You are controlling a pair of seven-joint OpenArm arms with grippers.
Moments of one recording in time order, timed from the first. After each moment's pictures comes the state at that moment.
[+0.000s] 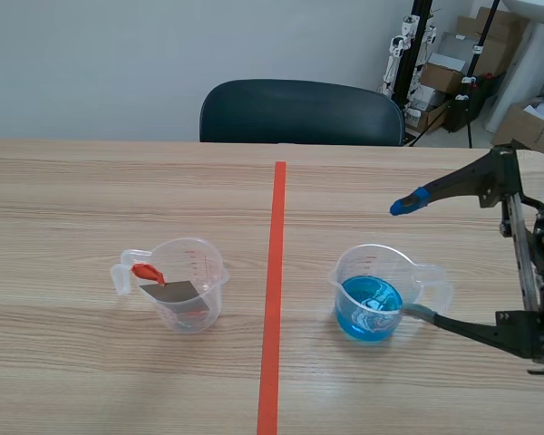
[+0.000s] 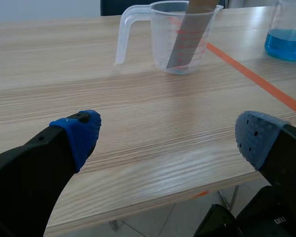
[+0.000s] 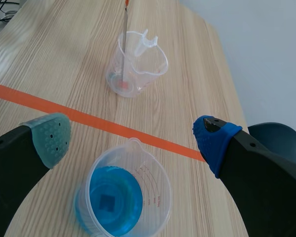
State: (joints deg) left arm 31.9 -10.7 -14.8 40.4 24.2 -18.8 -89.0; right arm 4.2 51.4 -27.7 77.8 -29.4 32.4 67.8
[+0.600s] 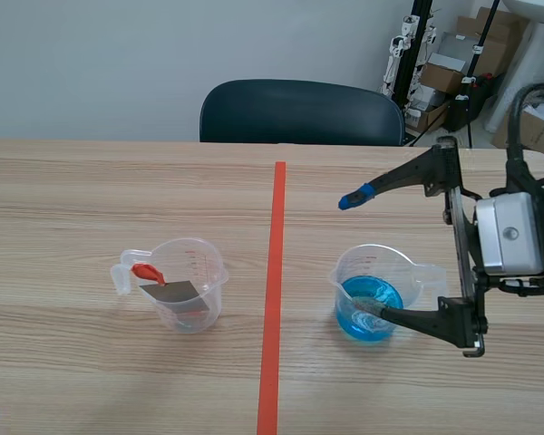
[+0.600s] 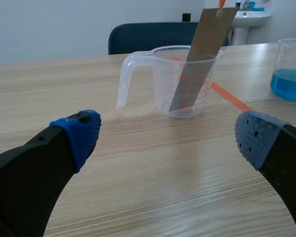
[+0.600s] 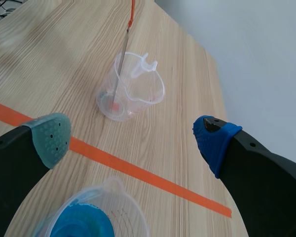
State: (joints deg) left arm 30.5 -7.0 -14.9 46.7 23.2 -18.4 -89.0; right arm 11.7 44.5 -34.4 75.5 -35.9 26.7 69.8
